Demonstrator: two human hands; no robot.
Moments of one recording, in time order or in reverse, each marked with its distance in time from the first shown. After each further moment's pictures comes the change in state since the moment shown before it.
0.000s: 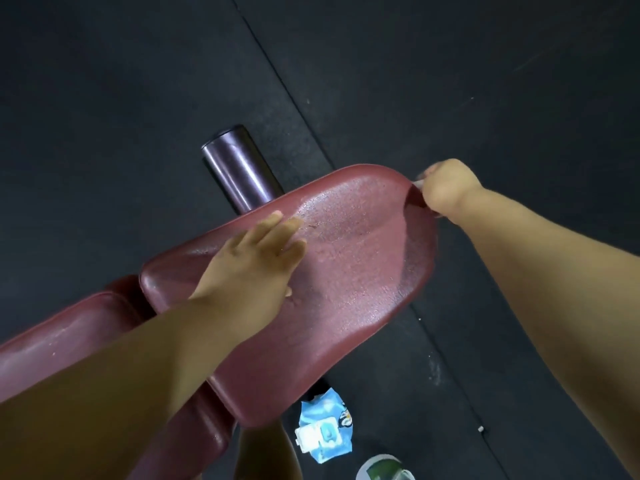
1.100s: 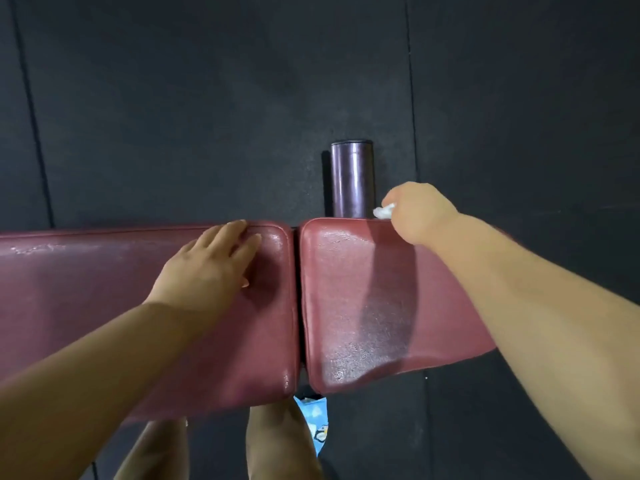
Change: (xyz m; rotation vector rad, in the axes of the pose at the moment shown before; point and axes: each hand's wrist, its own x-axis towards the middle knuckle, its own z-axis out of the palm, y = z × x) left_hand -0.189 -0.094 0.048 -0.131 0.282 -0.529; right_hand -0.093 -0.196 0.074 -0.567 -0.123 -0.608
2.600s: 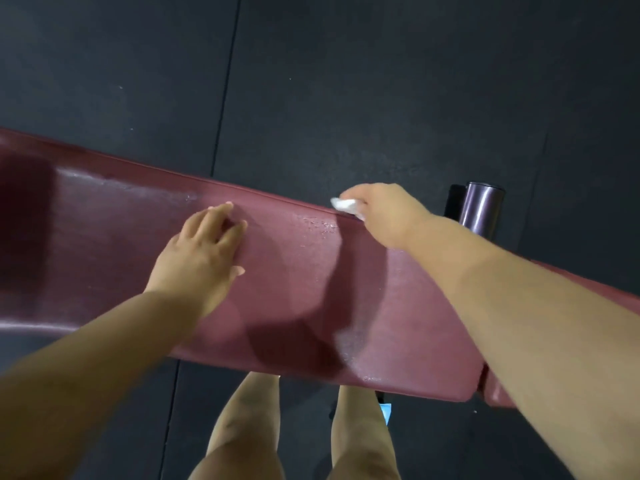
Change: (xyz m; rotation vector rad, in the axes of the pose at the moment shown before) left_hand -0.217 -0.271 -0.037 -0.185 -0.161 -0.500; right_hand -0.046 -0.395 0.047 -0.019 -0.065 -0.428
